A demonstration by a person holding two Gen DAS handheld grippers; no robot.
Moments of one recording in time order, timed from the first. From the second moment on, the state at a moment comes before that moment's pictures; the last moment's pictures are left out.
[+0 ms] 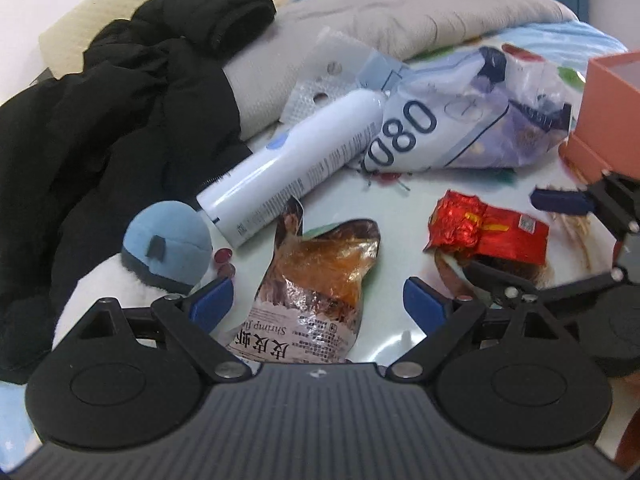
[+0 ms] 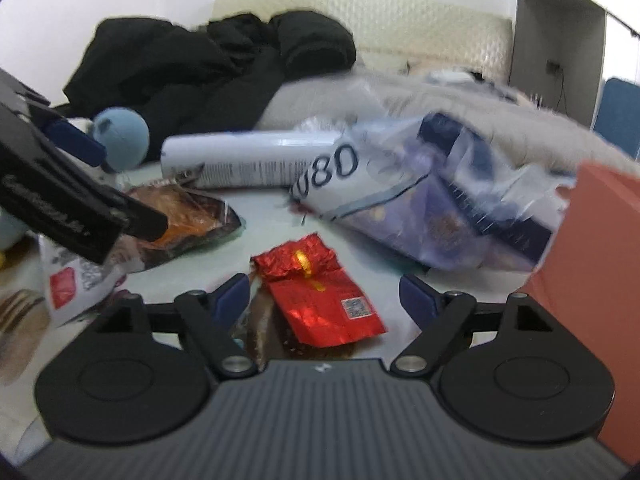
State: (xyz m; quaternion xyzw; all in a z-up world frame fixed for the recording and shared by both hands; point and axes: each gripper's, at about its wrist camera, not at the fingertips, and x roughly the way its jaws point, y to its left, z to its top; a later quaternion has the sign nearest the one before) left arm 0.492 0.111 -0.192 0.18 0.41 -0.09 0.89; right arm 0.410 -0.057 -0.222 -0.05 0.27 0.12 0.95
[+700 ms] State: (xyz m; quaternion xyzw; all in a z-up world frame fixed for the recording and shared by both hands) left arm 0.464 0.112 -0.202 0.14 0.44 -0.05 0.88; right arm 0.401 -0.043 -0.222 -0.06 0.31 0.13 0.94
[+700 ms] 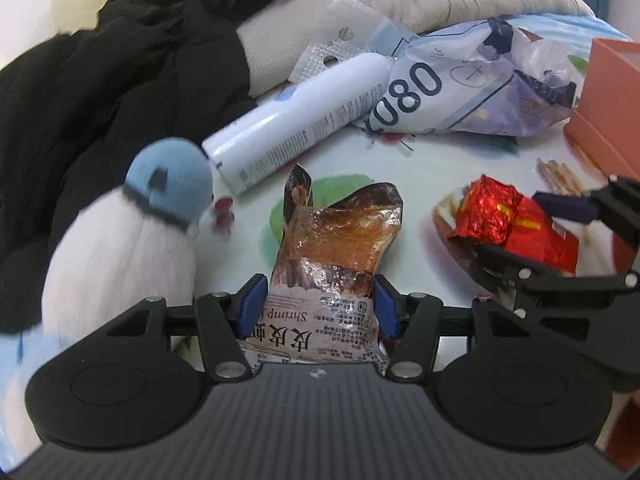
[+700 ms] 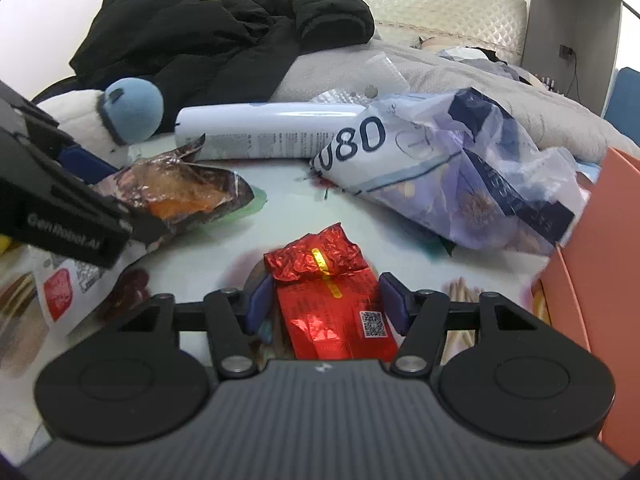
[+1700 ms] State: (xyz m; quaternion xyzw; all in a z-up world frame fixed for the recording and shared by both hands) left arm 0.214 0.075 -0.164 -0.07 0.45 0.03 0.89; right arm 0.188 -0.105 -0.185 -0.07 0.37 0.18 0.91
